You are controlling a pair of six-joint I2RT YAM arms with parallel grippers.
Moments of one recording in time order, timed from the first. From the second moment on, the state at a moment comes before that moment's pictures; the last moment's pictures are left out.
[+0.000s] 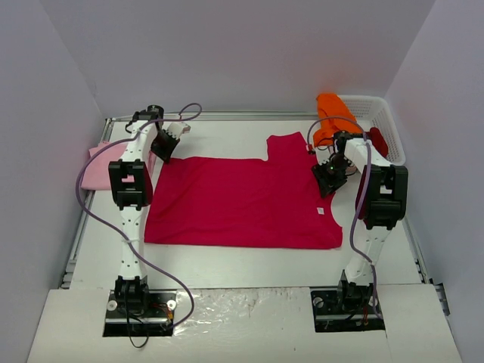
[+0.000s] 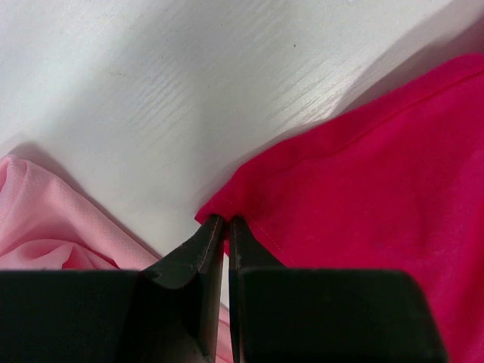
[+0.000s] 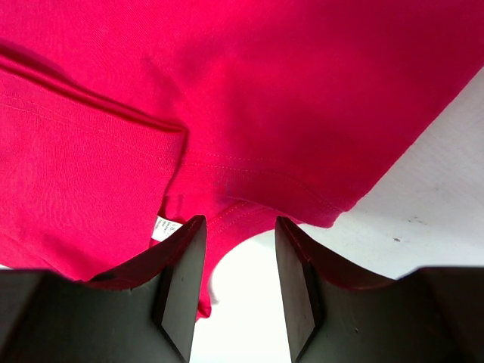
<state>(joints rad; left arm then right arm) -0.01 2.58 2.46 -1.18 0.24 0.65 -0.03 2.04 1.52 -1.00 -0.23 -0.55</state>
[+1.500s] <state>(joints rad) -0.15 2.25 1.99 -0.89 -0.10 0.38 -0.02 2.44 2.35 -0.79 -0.53 -0.39</state>
